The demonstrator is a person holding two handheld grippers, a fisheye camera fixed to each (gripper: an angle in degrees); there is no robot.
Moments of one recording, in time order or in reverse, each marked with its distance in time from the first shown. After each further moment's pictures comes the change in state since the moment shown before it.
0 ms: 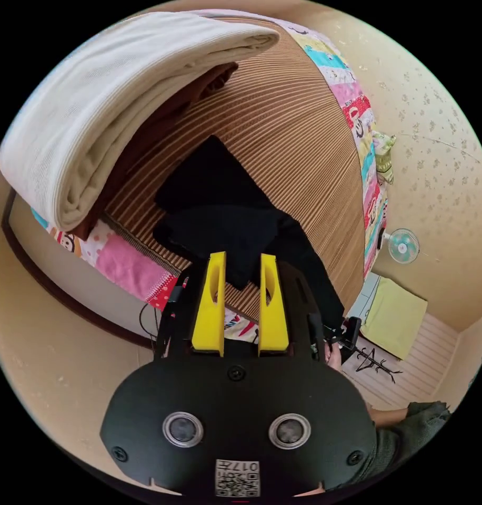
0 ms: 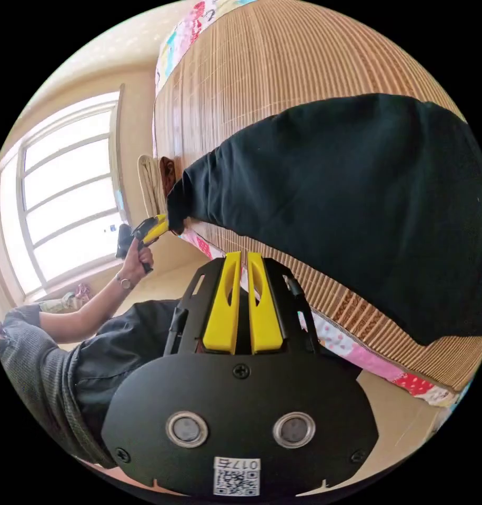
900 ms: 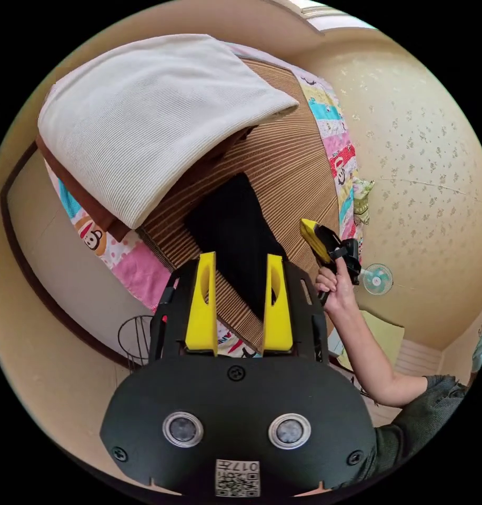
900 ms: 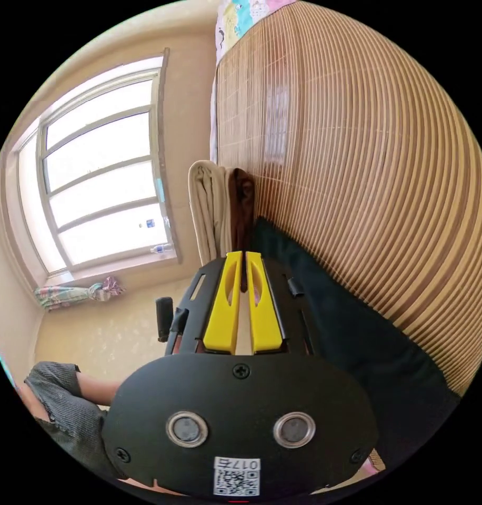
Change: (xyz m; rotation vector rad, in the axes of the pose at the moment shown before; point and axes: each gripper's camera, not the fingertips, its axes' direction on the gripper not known) left arm 0.013 -0.015 -0.075 0.192 0.057 0.009; right arm -0.147 -0.290 0.154 -0.077 -0.160 -0.156
